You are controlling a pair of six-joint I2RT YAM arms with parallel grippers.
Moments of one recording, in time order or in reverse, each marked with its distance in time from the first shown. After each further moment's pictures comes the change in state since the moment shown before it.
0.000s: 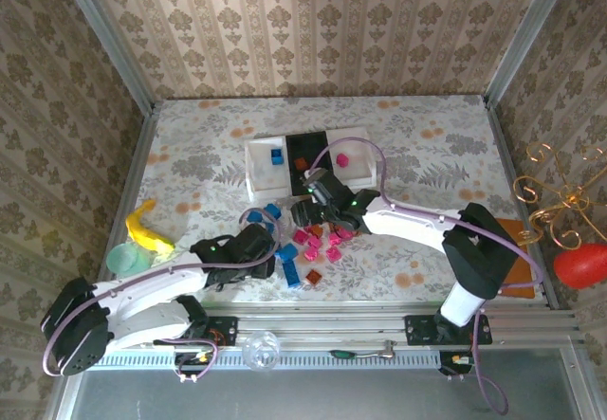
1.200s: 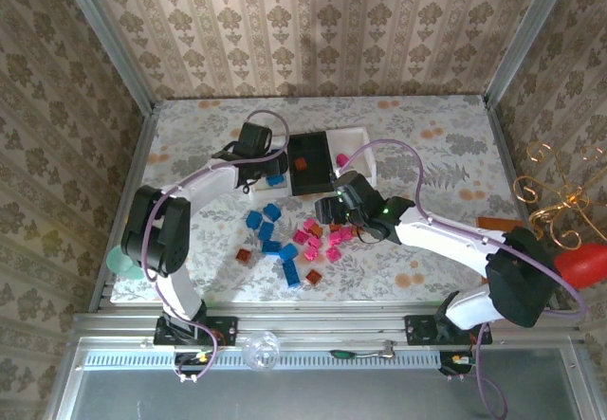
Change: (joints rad) left arm 0.484 0.727 0.683 0.332 0.137 0.278; right arm -0.053 -0.241 -0.167 -0.014 0.063 0.058
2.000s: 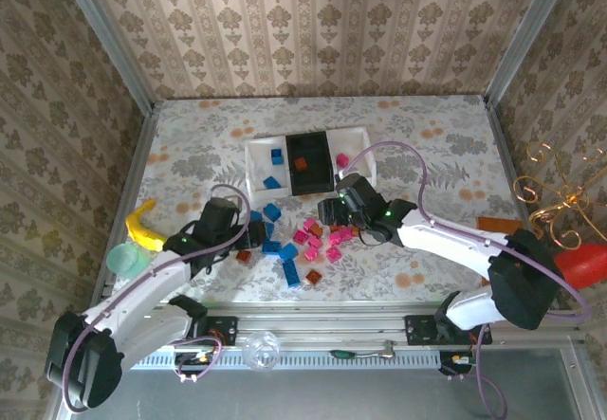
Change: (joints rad) left arm -0.087 -0.836 -0.736 -0.176 0.033 -0.149; right arm -0.001 -0.002 -0.030 0.009 0.013 0.026
